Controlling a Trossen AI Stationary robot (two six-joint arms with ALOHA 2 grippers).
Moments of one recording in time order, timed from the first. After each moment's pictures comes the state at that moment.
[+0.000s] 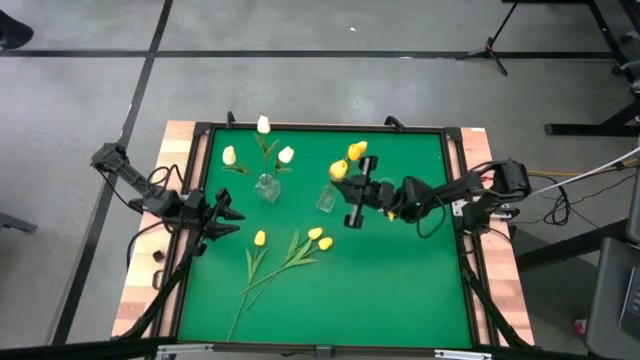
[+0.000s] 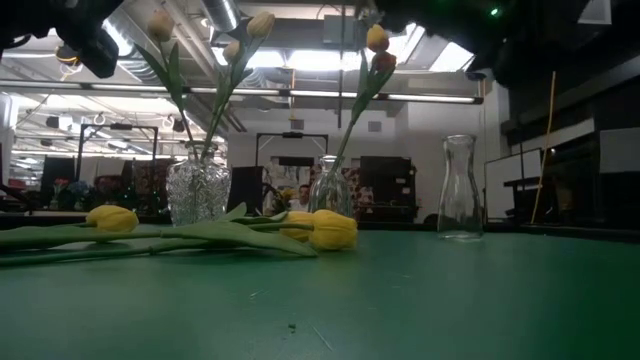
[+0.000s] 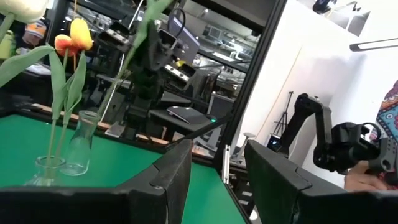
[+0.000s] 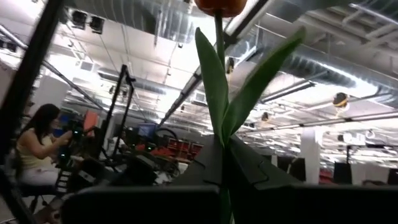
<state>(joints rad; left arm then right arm) -0.60 0.29 0.08 0.45 -0.49 -0.26 0.05 1.68 0.74 1.57 0.12 -0.32</state>
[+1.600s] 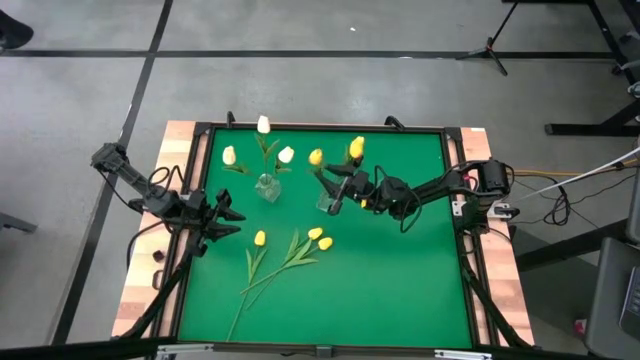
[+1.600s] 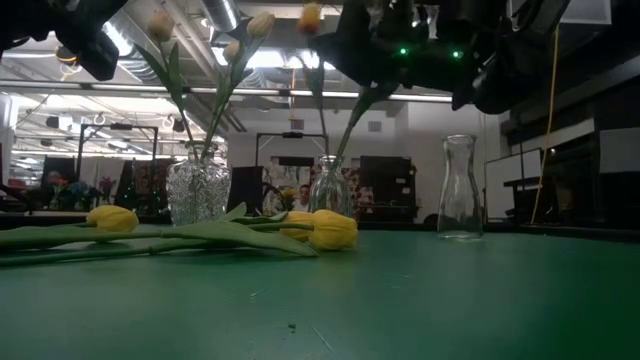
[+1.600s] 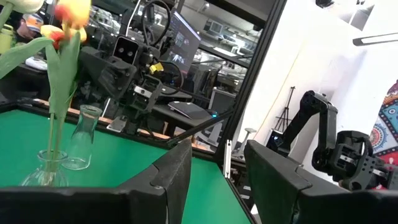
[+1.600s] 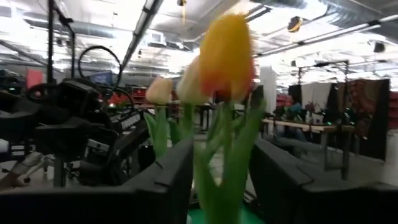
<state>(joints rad) -0.60 0.29 0.08 0.43 -0.49 -0.27 -0.02 1.83 0.79 1.43 0.33 -0.16</state>
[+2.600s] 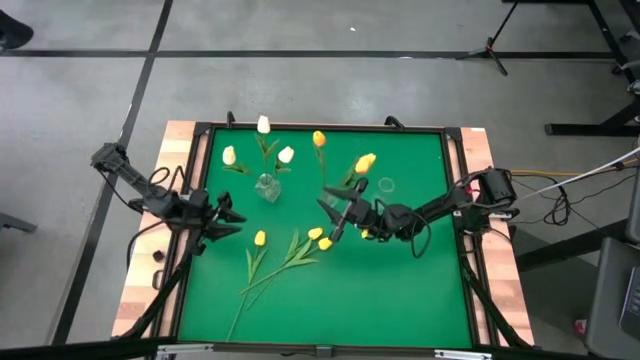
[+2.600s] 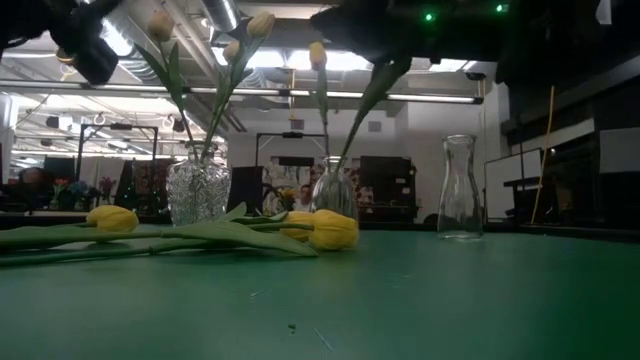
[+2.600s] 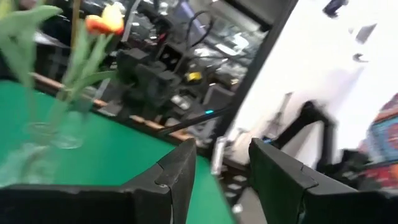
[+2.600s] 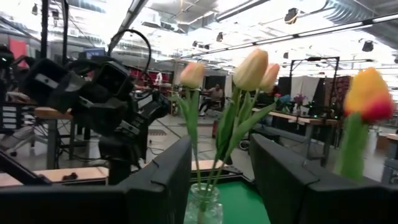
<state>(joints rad) -0.60 0.29 0.08 0.41 -0.48 -0.41 0.22 1.82 0.79 1.39 0.60 -0.30</state>
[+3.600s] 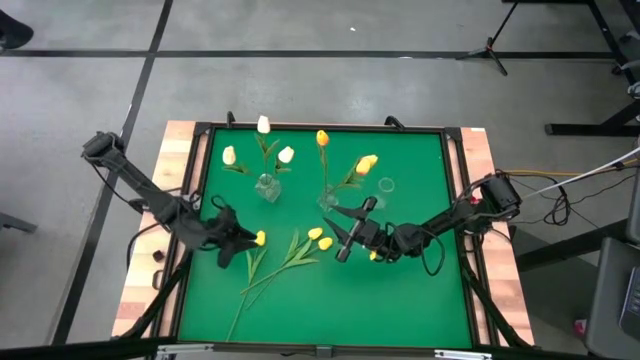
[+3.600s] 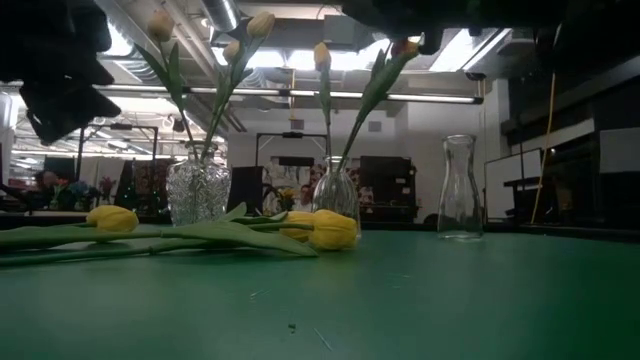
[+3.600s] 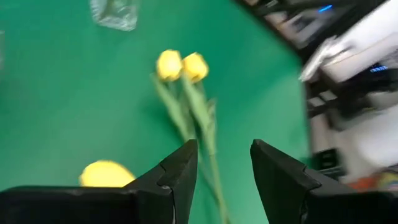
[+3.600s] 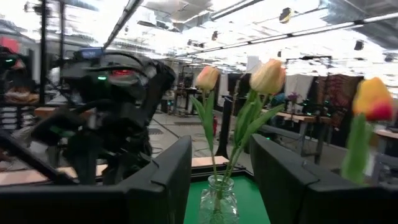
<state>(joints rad) -0.66 0.76 0.32 -0.12 -0.57 -1.01 0.39 1.82 0.79 1.44 0.79 -0.38</state>
